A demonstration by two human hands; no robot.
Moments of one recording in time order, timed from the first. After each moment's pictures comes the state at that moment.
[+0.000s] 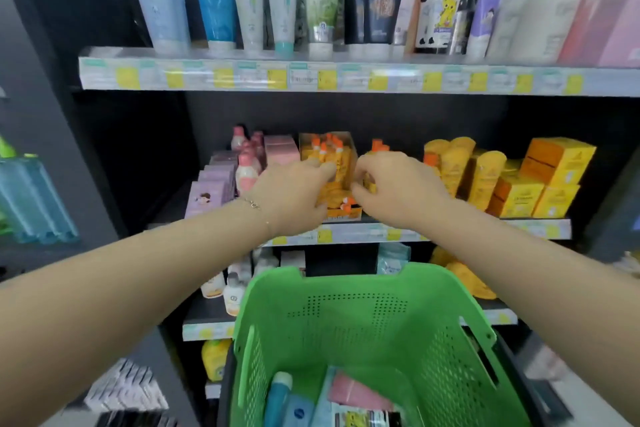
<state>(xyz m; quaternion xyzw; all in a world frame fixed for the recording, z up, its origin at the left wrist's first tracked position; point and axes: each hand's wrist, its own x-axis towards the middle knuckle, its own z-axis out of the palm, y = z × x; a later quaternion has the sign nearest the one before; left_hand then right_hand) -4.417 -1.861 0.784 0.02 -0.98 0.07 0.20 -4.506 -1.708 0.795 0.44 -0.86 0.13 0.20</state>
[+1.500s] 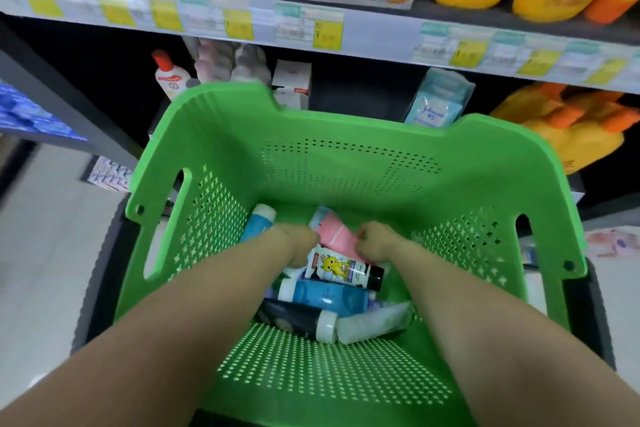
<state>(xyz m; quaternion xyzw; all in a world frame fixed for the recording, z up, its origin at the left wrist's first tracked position) -4.442 -1.817 0.383 0.06 -0.90 -0.11 -0.41 -4.562 -1.673 0.361 0.23 -0.85 0.07 -0.48</state>
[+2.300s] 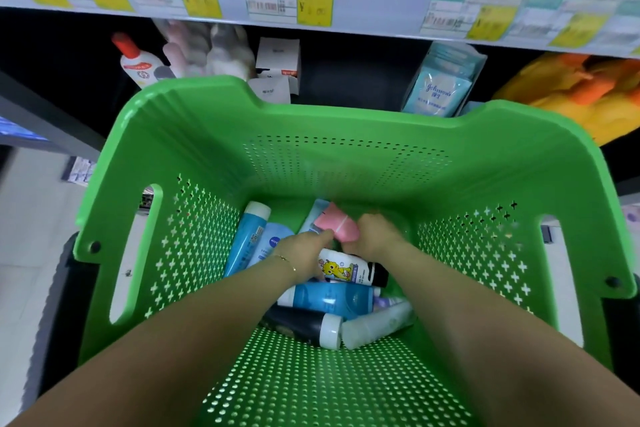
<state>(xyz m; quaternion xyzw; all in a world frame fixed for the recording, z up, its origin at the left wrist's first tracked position) -4.429 -1.800 0.331 0.14 -0.91 -0.25 -0.28 -4.560 -1.684 0.345 0.28 -0.86 0.03 -0.44</state>
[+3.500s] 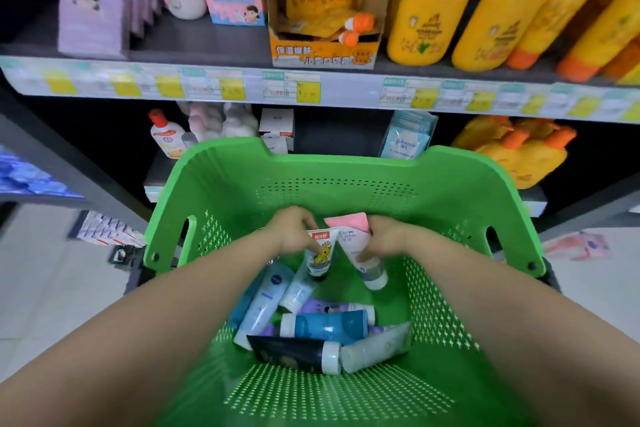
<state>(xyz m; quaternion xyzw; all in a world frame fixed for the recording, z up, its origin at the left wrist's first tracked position) -4.469 -1.847 0.451 0.29 -0.83 -0.44 -0.21 -4.590 -1.687 0.456 0.27 -0.83 0.10 -0.48</state>
